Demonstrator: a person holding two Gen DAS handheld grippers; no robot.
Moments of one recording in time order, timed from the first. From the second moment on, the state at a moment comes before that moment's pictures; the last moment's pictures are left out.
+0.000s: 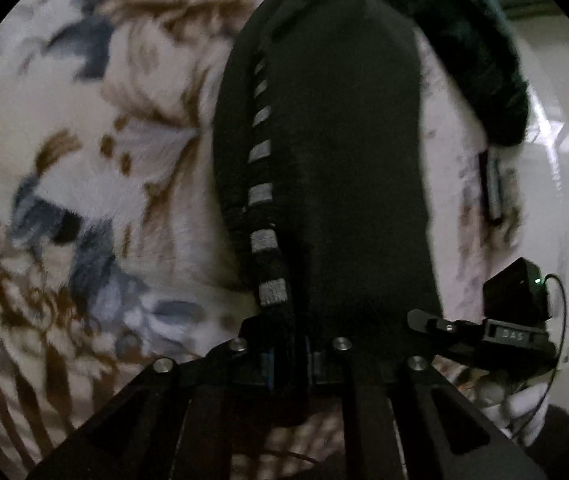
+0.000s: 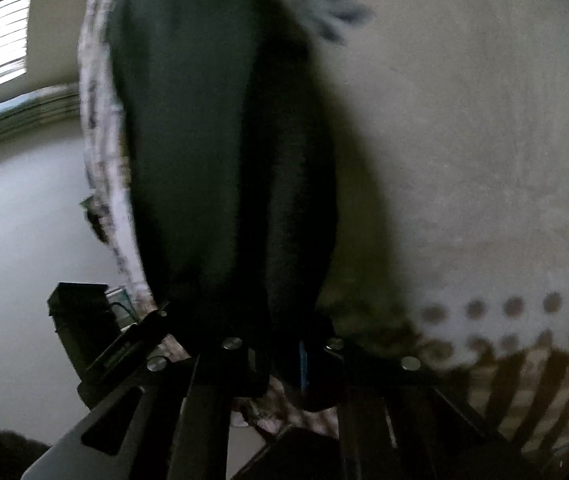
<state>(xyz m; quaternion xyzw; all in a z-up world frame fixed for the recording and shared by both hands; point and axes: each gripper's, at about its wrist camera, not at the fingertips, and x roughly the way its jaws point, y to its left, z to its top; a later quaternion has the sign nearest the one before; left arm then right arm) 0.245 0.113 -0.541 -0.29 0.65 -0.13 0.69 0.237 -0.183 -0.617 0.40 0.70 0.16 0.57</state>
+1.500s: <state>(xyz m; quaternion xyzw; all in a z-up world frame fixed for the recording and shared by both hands) 0.677 0.117 -0.553 -0.18 0.54 -0.15 0.80 0.685 -0.180 -0.600 0.21 0.61 0.14 0.75</state>
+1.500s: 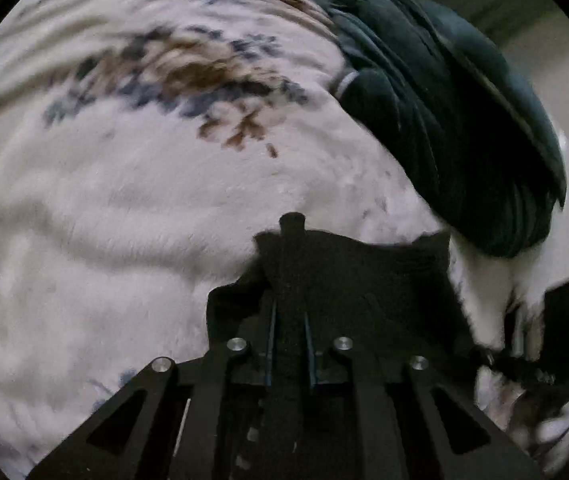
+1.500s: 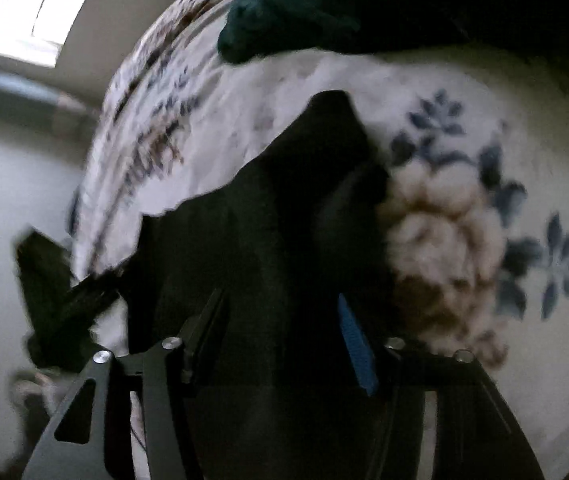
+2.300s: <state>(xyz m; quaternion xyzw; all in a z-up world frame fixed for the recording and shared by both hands) 0.732 0.153 -0.584 -0.27 0.60 -0.12 0.75 0.745 -0.231 -0.580 0.28 0.57 0.01 0.78</state>
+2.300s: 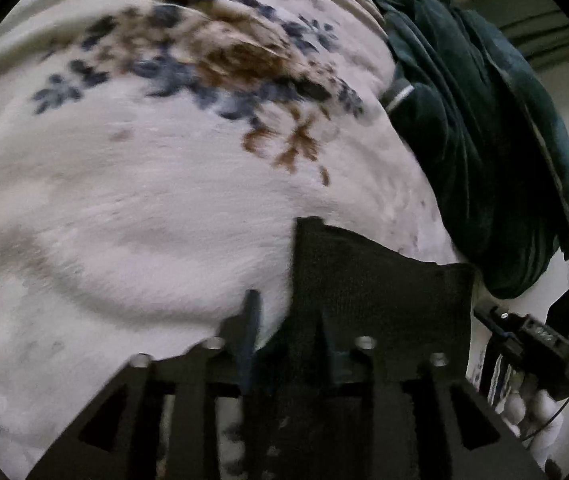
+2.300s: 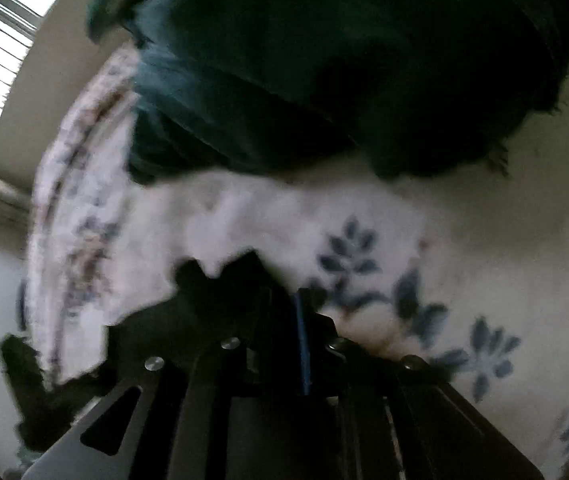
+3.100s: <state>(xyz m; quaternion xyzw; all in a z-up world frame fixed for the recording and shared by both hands) 0.458 0.154 -0.546 -0.46 0.56 -0.05 0.69 0.591 -0.234 -0.558 0.28 0.64 0.13 0.70</state>
